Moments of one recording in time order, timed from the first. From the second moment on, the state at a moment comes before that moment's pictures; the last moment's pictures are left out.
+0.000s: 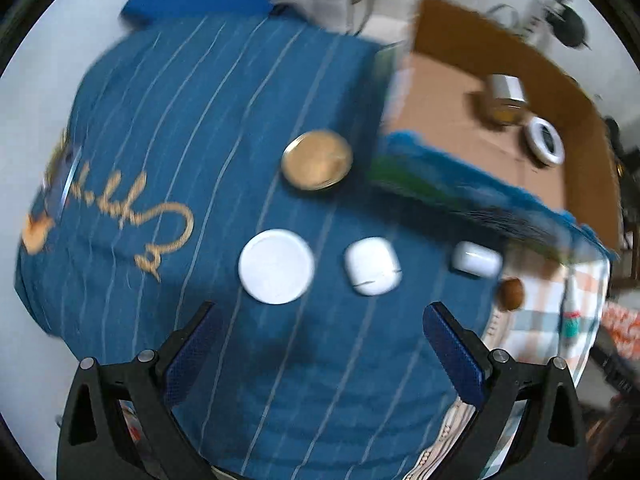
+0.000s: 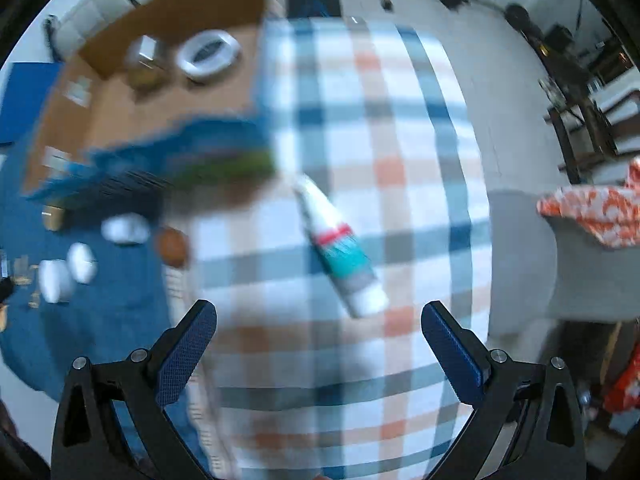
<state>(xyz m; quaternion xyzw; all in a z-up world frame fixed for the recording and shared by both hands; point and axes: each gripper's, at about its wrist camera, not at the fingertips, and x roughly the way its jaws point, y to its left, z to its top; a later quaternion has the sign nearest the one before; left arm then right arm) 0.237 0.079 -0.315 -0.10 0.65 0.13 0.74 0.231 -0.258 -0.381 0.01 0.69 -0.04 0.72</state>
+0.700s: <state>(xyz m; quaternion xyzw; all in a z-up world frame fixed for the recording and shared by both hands) 0.264 0.099 -0.440 -0.11 0.74 0.14 0.65 0.239 -0.276 -0.485 0.04 0.74 -0.07 0.67</state>
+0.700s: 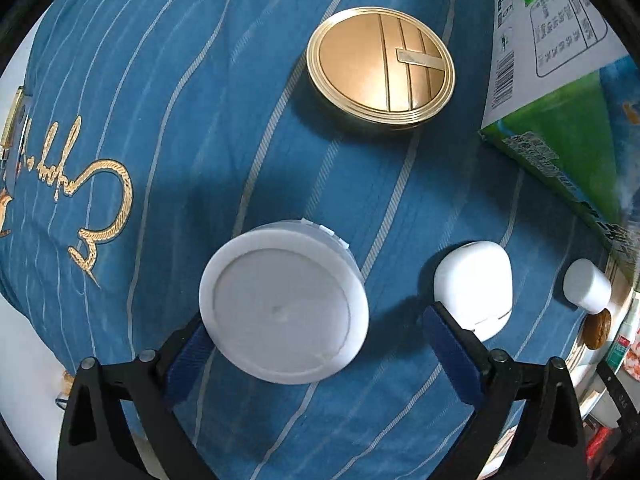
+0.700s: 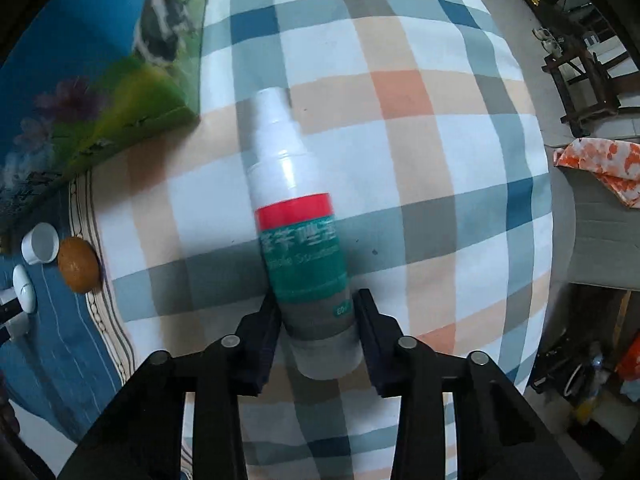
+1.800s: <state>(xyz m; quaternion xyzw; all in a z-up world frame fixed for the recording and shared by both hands) 0.267 0.098 -0.427 -0.15 0.72 0.13 0.67 0.170 -0.264 -0.471 0.09 0.74 -0.08 0.66</state>
